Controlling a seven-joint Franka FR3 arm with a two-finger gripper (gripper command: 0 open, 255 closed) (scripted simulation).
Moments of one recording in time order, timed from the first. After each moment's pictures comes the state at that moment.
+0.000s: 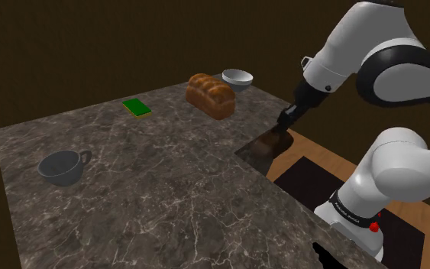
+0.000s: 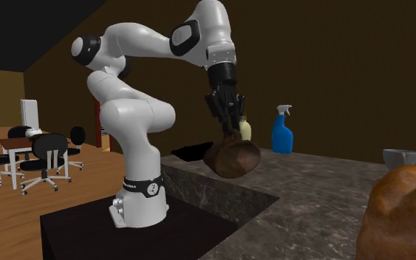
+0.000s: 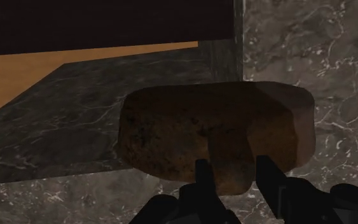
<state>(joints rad) 0.19 -1.09 0.23 -2.87 0.15 2.01 0.28</state>
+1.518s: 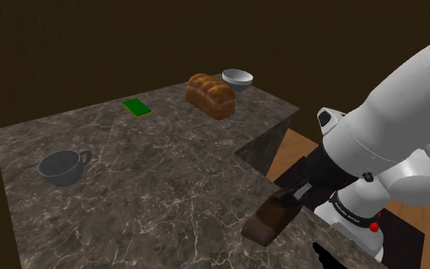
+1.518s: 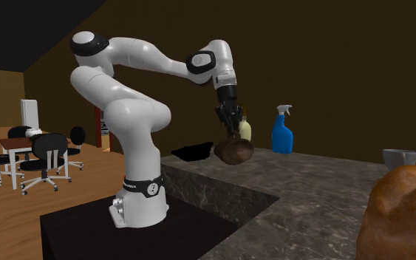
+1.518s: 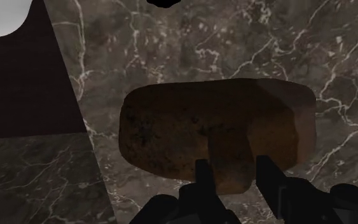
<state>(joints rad) 0.45 -1.07 0.76 -2.74 0.50 1.94 0.78</state>
